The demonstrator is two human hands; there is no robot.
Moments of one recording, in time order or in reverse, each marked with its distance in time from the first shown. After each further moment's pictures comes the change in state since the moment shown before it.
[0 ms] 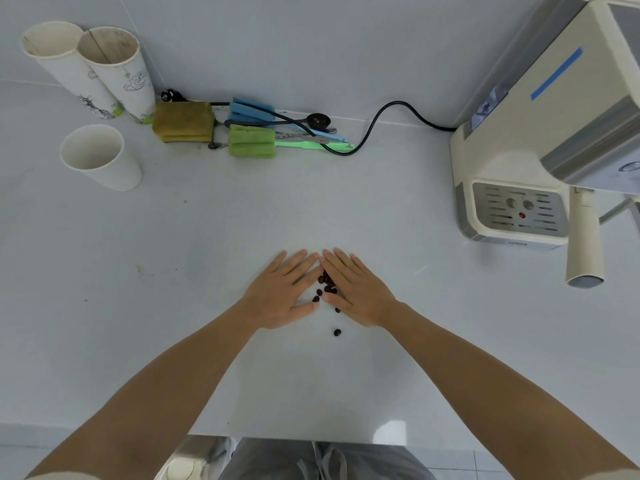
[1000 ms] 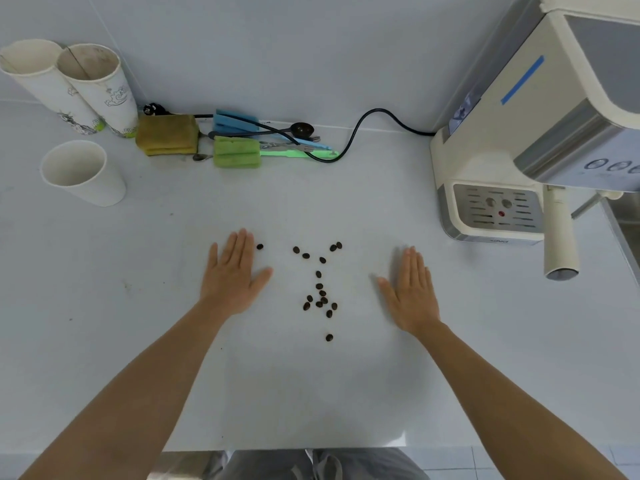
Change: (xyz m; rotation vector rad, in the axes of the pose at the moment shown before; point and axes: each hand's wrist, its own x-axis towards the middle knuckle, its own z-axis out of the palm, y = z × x) left_hand -0.001 -0.037 -0.014 -0.054 -0.083 -0.540; right_hand -0.060 0.040 -0.011 0.195 0.138 0.705
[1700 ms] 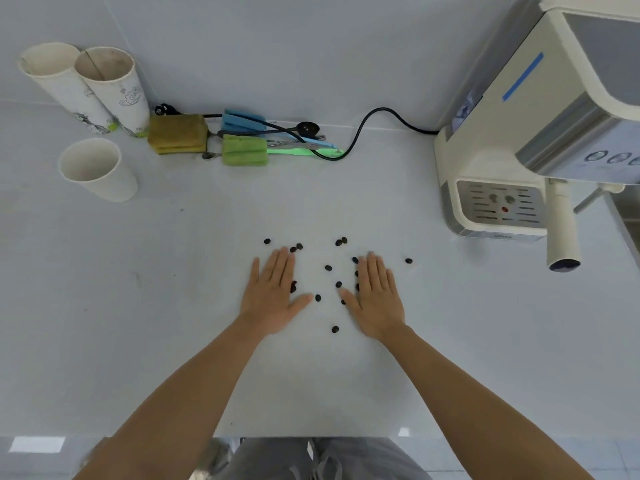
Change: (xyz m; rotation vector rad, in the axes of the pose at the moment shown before) left_hand -0.034 0.040 0.015 -0.009 0.007 0.156; right_hand -0.018 -0.052 0.032 -0.047 -0.034 -0.185
